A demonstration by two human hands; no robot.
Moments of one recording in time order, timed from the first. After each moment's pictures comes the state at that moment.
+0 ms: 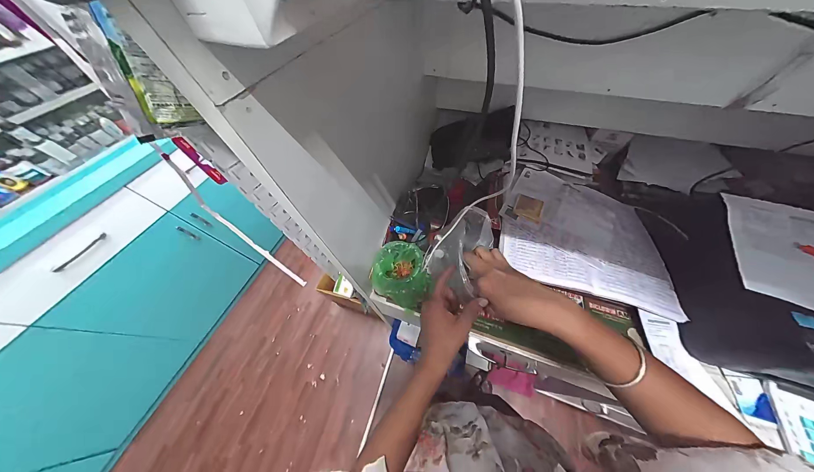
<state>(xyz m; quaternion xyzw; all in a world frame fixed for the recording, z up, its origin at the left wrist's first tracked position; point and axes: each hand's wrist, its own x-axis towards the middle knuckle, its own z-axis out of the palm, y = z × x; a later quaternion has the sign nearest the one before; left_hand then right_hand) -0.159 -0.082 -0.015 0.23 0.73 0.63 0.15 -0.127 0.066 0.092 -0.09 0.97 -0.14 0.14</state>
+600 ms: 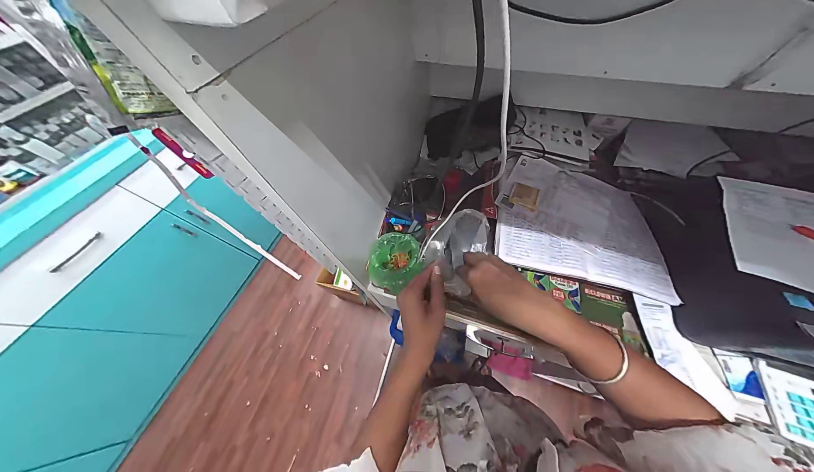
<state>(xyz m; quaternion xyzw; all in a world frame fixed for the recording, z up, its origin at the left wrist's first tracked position) -0.176 -0.099 0.005 0.26 0.72 0.64 0.00 -0.125 0.041 0.089 0.04 0.97 -0.16 0.16</state>
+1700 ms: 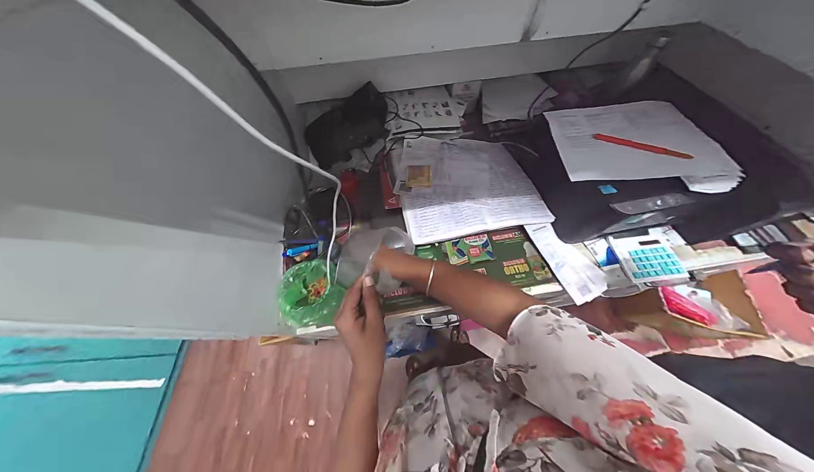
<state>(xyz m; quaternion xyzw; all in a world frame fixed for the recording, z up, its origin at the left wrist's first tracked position) -0.162 -0.077 -0.008 0.34 0.66 0.67 0.02 -0.143 0.057 0.060 0.20 0.85 -0.47 0.13</state>
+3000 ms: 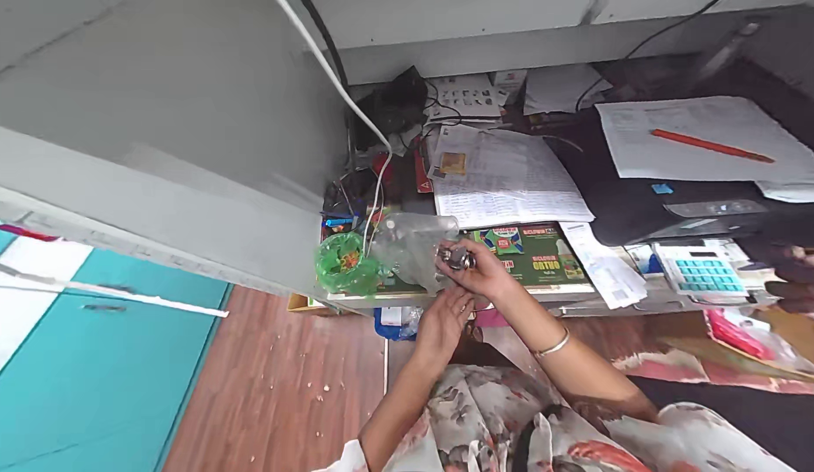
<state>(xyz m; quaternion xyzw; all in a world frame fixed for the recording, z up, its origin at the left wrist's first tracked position) -0.091 -0.082 -0.025 -0.07 0.36 0.72 0.59 -0.056 0.062 0.006 0.36 0.11 -0.91 -0.16</state>
